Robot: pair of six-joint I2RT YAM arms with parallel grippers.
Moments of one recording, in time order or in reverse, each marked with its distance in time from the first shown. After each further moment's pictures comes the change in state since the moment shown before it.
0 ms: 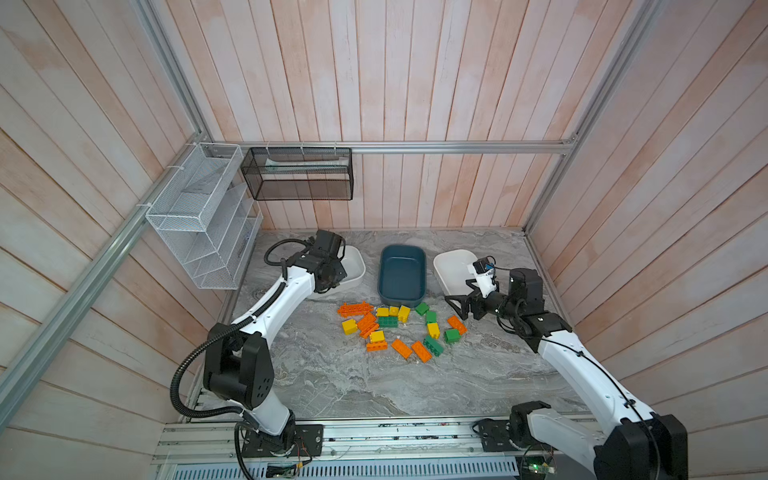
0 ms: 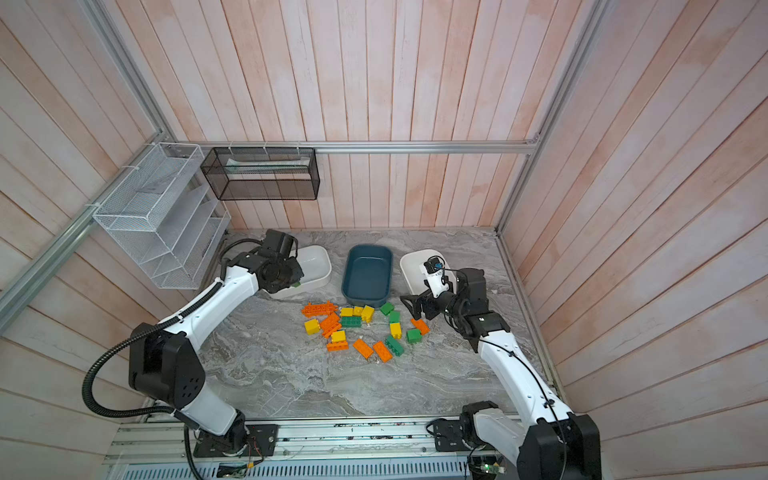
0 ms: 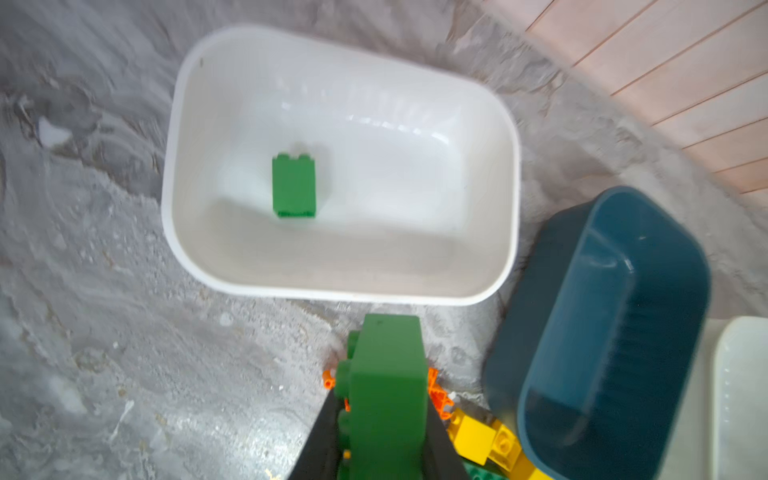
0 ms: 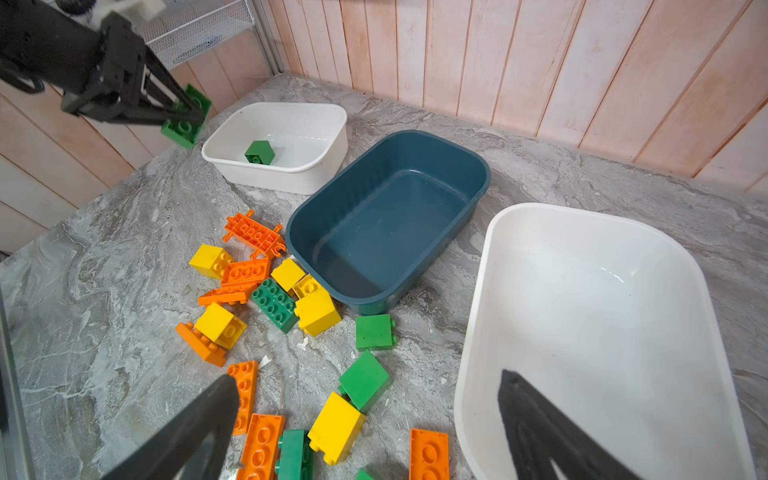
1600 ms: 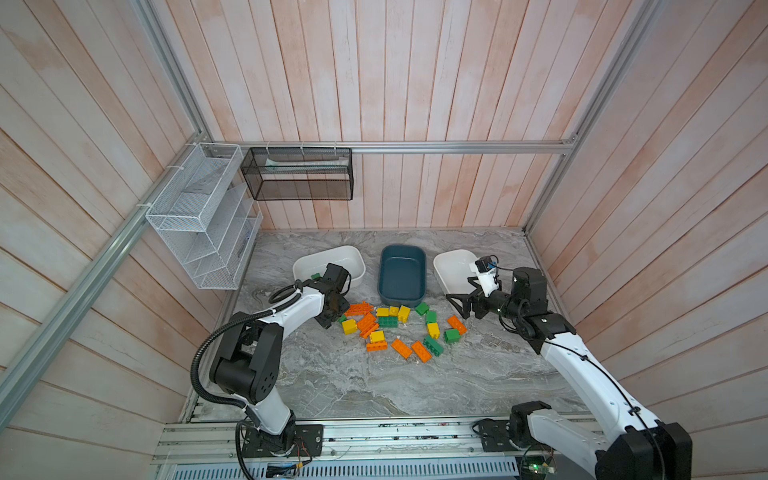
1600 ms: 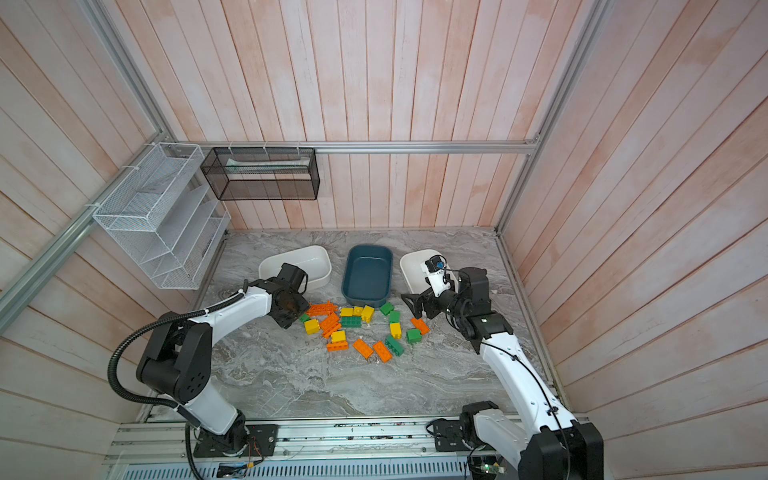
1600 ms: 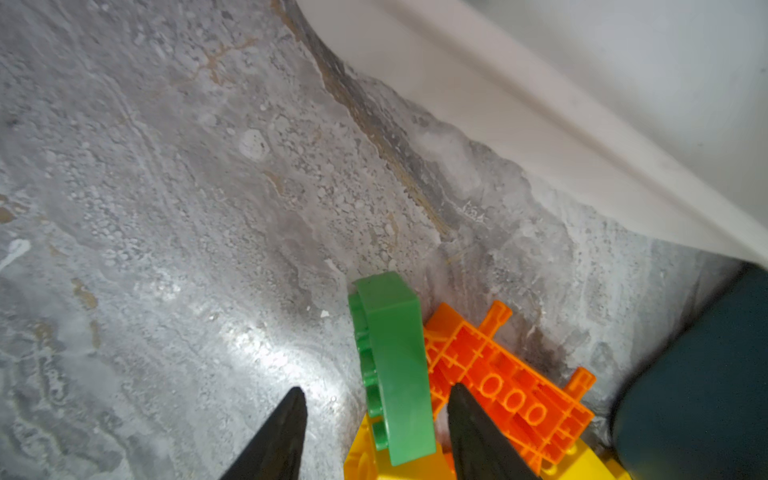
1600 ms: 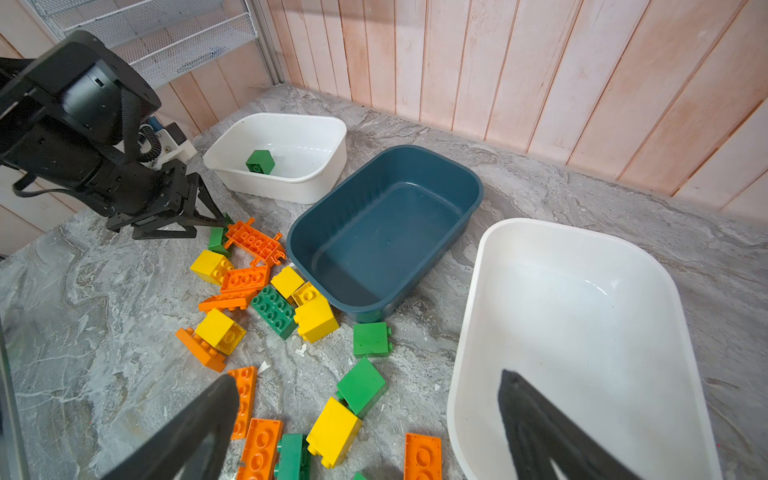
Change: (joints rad) left arm -0.053 0.029 -0.383 0.127 0.063 -0.402; right arm 0.000 -0.039 0.015 -0.026 0.011 -0.016
